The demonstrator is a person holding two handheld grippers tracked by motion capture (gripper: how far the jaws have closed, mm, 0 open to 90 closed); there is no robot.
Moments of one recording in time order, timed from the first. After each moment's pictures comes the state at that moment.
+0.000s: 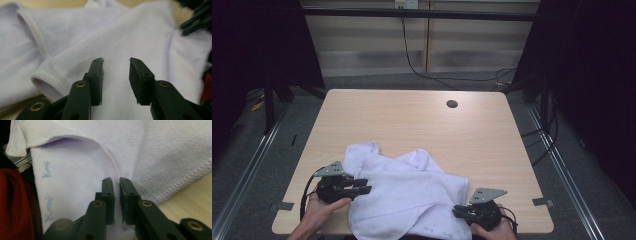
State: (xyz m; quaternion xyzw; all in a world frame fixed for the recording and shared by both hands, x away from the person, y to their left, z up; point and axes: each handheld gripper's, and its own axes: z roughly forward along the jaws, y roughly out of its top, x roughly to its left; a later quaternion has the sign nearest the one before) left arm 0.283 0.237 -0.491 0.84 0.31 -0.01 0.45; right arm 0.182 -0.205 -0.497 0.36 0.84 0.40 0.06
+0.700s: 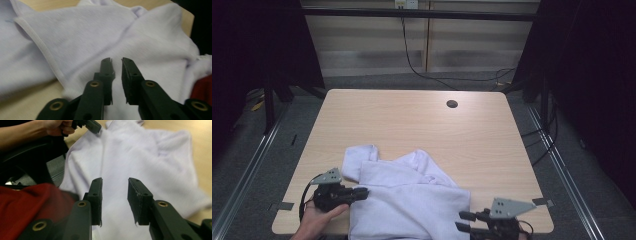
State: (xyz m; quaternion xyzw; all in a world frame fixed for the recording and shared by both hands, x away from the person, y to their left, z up) left arm 0.271 0.240 -0.481 0.83 0.31 -0.01 0.47; right arm 0.144 -0.213 -0.443 0.31 0.80 0.50 0.04
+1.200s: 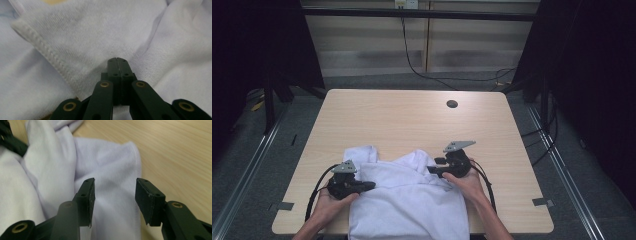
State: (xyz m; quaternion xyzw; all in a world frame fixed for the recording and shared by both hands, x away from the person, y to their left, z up) left arm 0.295 0.222 -0.504 0.86 0.30 -0.01 0.41; right arm 0.327 -0.153 -0.492 0.37 0.82 0.43 0.06
